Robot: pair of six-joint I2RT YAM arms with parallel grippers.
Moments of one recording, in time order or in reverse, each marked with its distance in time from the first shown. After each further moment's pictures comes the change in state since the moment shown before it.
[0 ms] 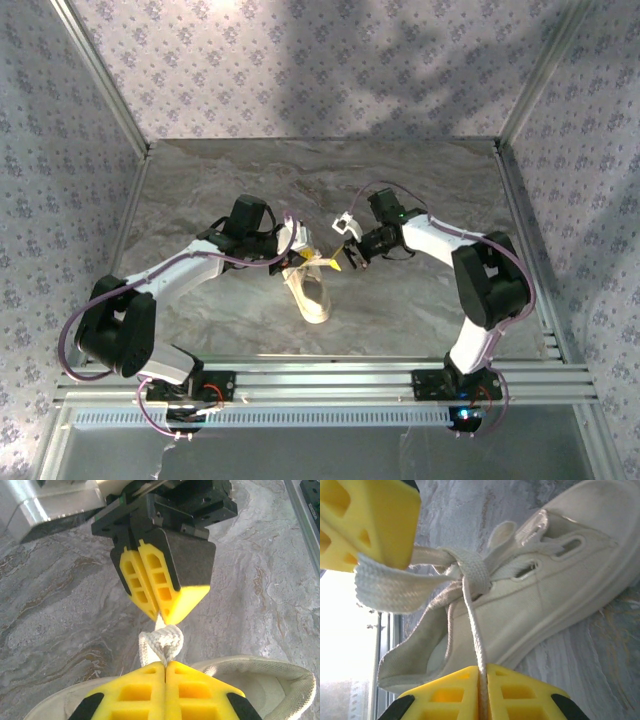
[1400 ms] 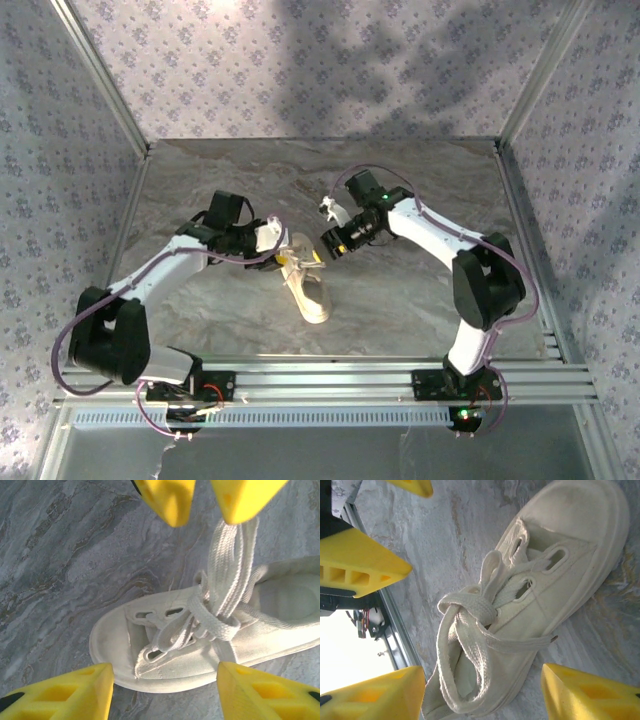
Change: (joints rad) left arm 0.141 -0.040 0.055 -0.238 -0.155 0.317; right arm 0.125 0.037 0.294 -0.294 0.251 0.319
